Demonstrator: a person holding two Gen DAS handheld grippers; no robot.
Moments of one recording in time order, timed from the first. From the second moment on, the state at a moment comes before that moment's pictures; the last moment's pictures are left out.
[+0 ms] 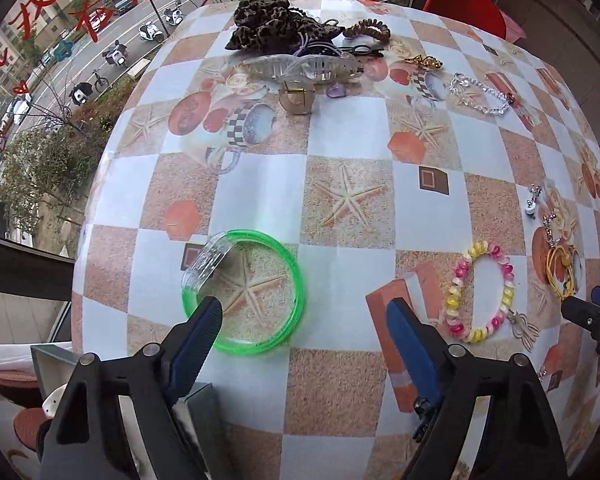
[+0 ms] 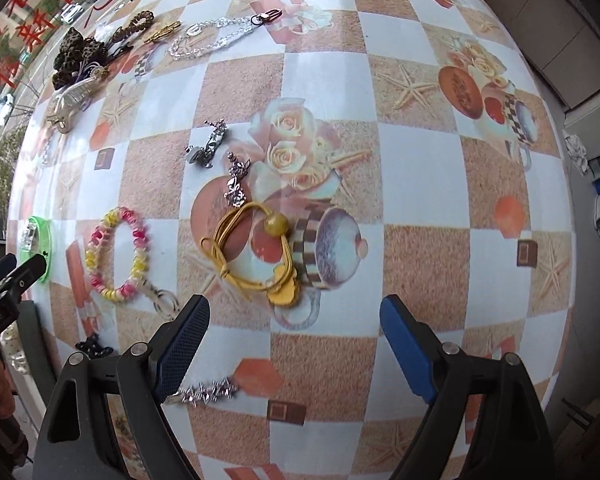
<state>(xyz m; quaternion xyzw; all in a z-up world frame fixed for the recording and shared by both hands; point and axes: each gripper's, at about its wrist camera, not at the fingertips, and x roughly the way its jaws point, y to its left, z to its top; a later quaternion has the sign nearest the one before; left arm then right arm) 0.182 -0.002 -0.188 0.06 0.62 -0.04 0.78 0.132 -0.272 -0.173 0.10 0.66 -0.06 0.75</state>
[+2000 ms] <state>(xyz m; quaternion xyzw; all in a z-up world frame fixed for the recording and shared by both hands) 0.080 0.023 -0.075 -0.01 0.56 -0.10 0.82 0.063 -0.232 -0.093 0.16 0.61 0.00 0.78</state>
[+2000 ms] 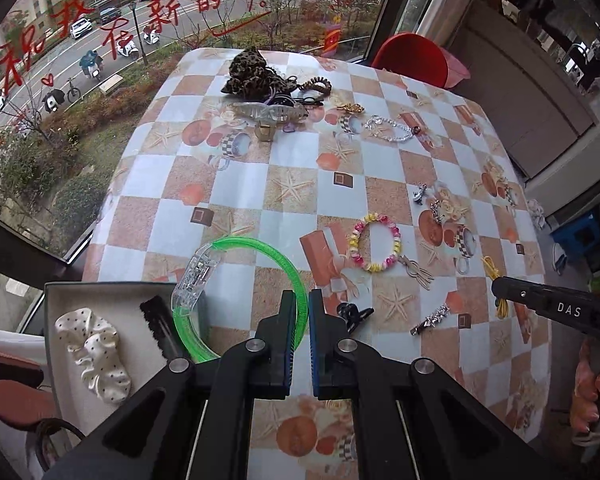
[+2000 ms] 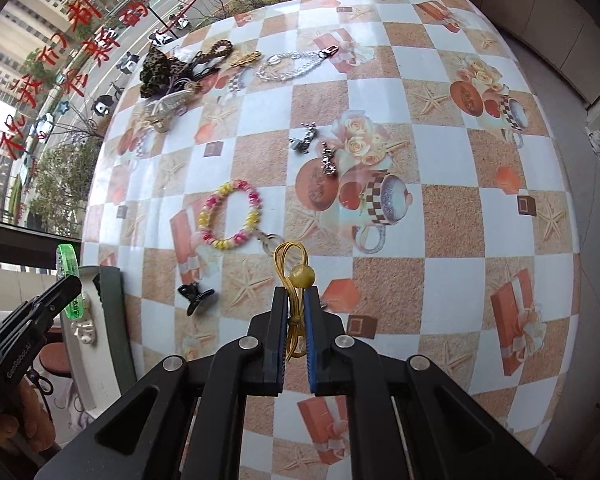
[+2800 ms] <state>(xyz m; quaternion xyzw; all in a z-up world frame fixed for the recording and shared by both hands) -0.010 0.155 -0.049 -0.09 0.55 0.01 0.83 0.087 -0.067 -0.054 0.06 0.60 0.16 0.78</state>
